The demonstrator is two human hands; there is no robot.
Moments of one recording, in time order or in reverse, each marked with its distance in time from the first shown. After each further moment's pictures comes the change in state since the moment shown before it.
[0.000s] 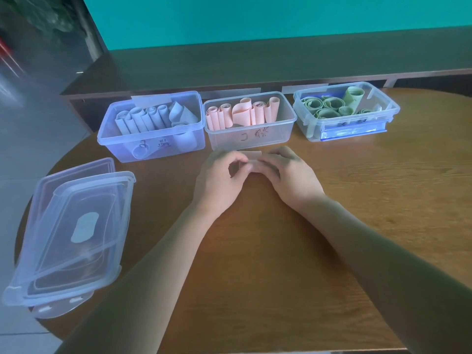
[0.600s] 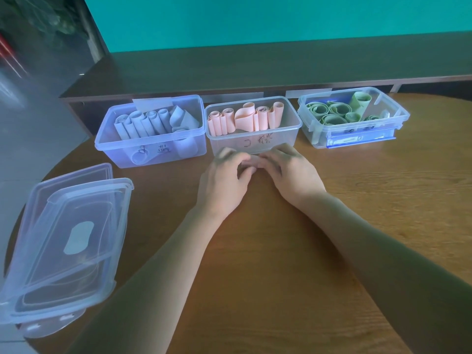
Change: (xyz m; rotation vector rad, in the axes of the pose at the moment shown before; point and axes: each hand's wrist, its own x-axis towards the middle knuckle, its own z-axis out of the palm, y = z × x) left_hand 0.016 0.004 0.006 0.186 0.016 0.062; right_hand 0.026 0.008 0.006 0.008 0.002 0.025
